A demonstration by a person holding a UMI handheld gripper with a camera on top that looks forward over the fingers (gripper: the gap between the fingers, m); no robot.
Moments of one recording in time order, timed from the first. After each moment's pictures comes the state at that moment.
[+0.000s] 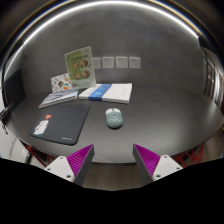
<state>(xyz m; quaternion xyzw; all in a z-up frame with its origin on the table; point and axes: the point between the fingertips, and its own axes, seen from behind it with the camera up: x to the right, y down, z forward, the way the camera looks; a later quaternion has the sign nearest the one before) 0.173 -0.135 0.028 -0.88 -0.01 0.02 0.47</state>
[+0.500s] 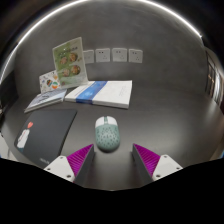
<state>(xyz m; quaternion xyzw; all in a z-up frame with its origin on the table) 0.193 -0.020 -0.016 -0.89 0.00 0.01 0.45</state>
